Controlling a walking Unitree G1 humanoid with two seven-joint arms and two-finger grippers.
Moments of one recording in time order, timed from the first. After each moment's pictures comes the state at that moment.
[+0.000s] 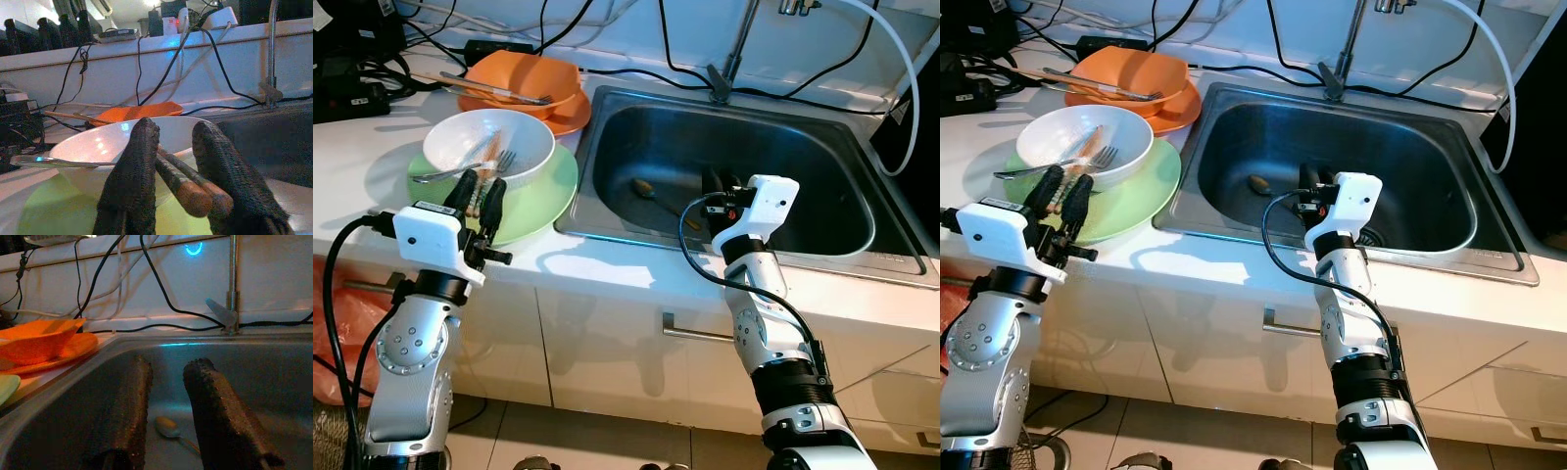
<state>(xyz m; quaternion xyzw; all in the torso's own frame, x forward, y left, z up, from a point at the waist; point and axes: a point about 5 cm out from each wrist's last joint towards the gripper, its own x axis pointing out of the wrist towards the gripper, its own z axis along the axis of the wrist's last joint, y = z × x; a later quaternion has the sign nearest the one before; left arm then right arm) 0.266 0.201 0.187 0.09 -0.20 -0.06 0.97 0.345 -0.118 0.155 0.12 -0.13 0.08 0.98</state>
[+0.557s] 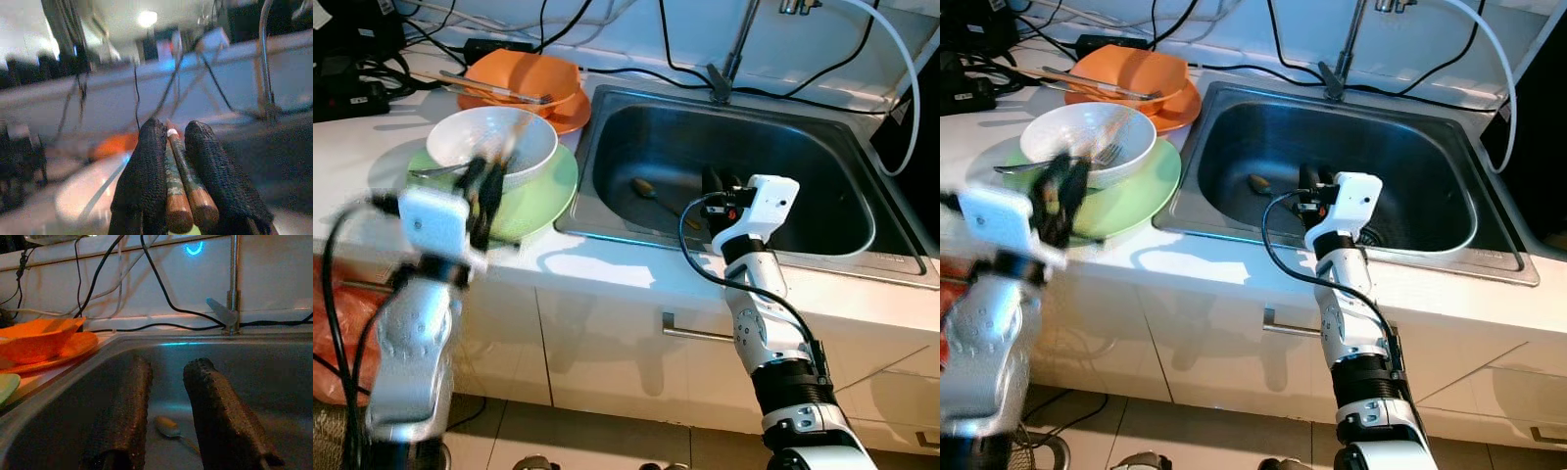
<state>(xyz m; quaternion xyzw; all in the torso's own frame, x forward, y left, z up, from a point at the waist) 0.273 0.190 0.225 0.14 -0.27 -0.07 0.95 0.345 -0.118 0.155 0.12 -0.13 0.08 0.98</state>
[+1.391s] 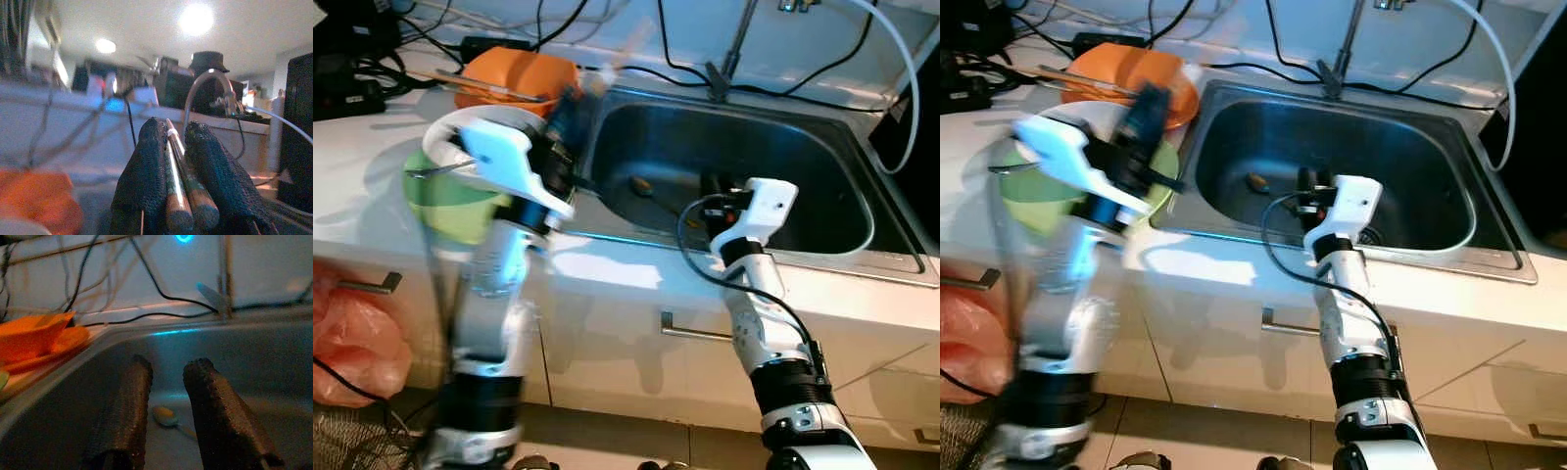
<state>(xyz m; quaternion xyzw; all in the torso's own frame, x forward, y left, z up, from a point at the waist) 0.308 0.106 0.237 -0.10 -0.27 -0.21 0.93 0.347 -0.121 0.150 0.16 -0.10 0.07 0.98</state>
